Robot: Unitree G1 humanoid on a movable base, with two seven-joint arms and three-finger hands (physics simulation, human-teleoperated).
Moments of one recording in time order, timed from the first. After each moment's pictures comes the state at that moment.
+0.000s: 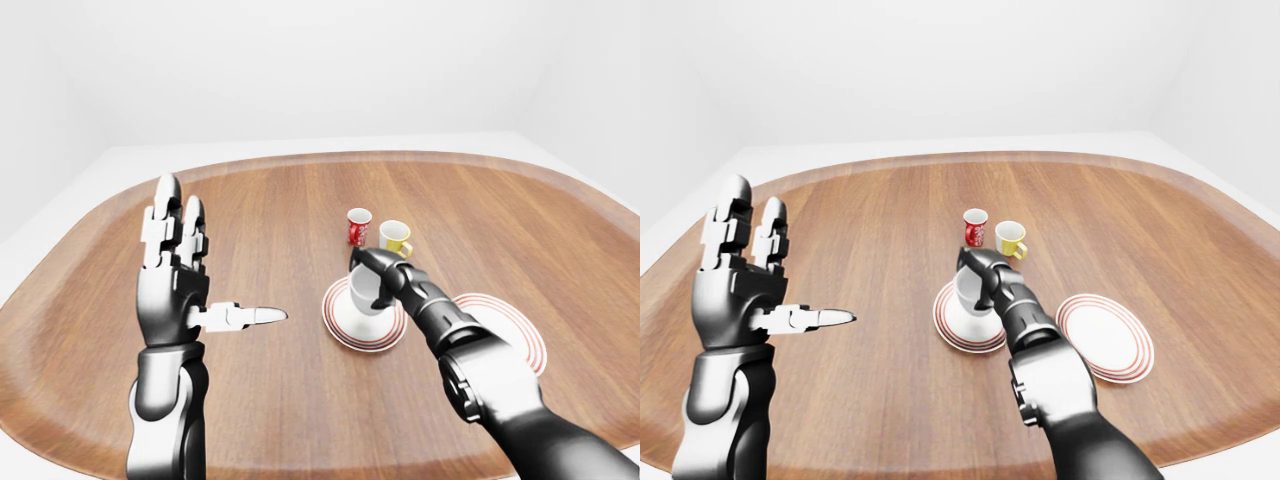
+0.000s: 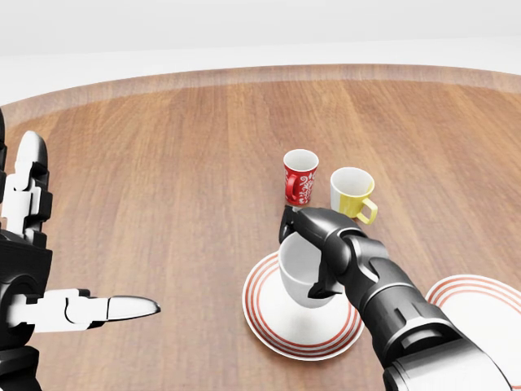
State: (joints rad) left arm 0.04 0.03 0.11 -0.63 -0.09 0.09 -0.06; right arm -0.95 -0.11 0.07 1.33 -0.98 -0.09 0.11
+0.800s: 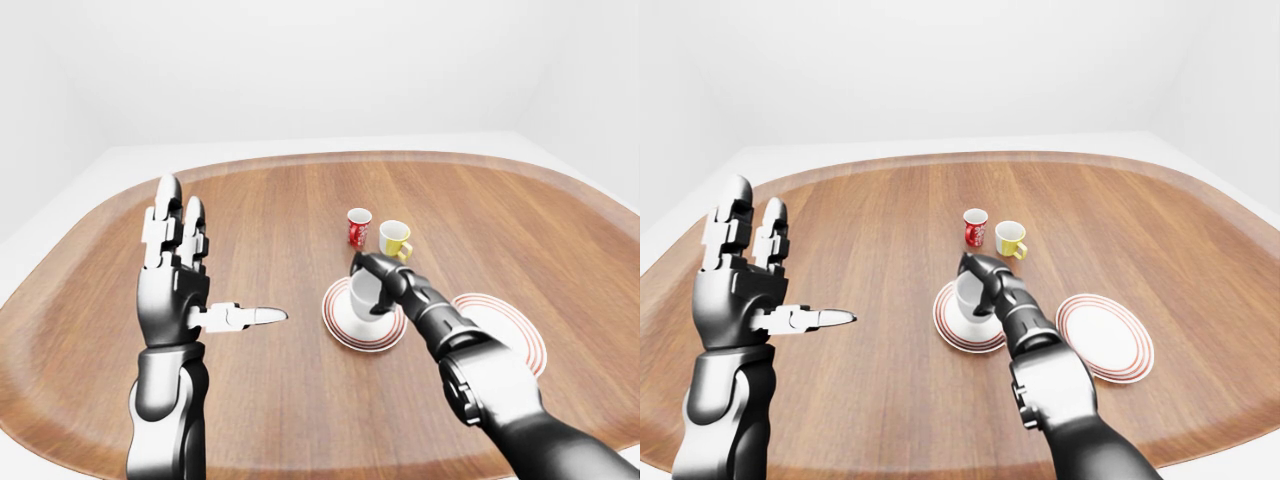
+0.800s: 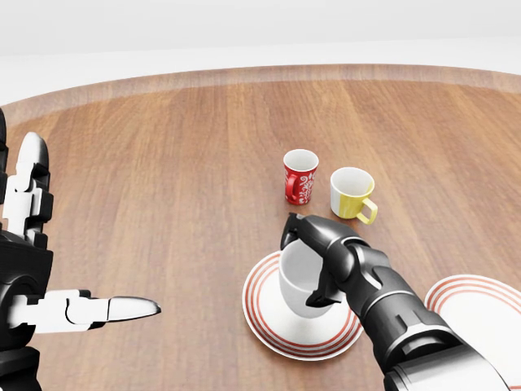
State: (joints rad) left arm 0.04 0.03 0.11 -0.63 -0.09 0.09 -0.06; right arm -0.93 -0.11 0.05 1.35 -0.92 -0.08 0.11
